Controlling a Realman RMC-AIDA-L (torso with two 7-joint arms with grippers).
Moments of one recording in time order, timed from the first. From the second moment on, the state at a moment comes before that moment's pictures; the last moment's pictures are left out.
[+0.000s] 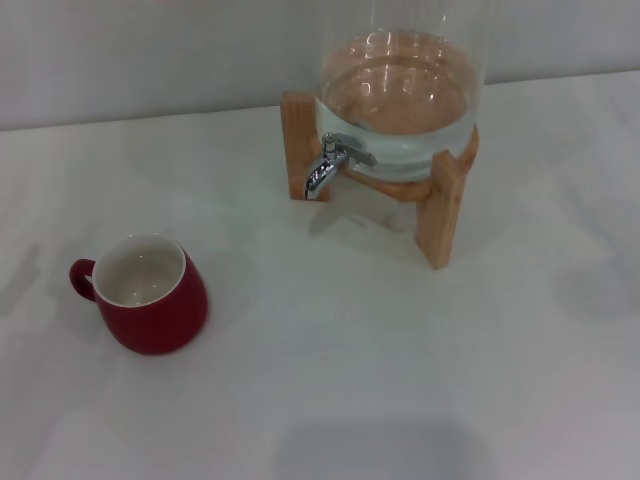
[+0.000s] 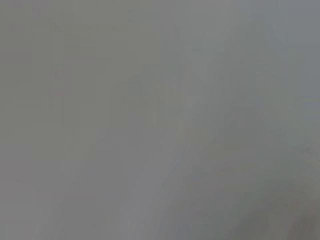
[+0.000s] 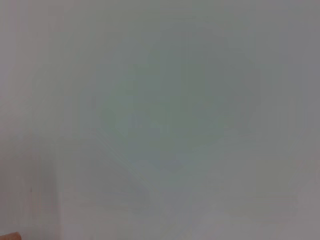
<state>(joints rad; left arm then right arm) -0.28 -2.08 0.63 0.49 -1.89 -1.34 2.07 0.14 1.98 2.66 0.95 -1.50 1.21 -1.75</state>
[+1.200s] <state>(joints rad) -0.28 -2.08 0.63 0.28 -1.87 -1.28 2.37 0.16 1.98 2.66 0.94 -1.50 1.18 -1.75</state>
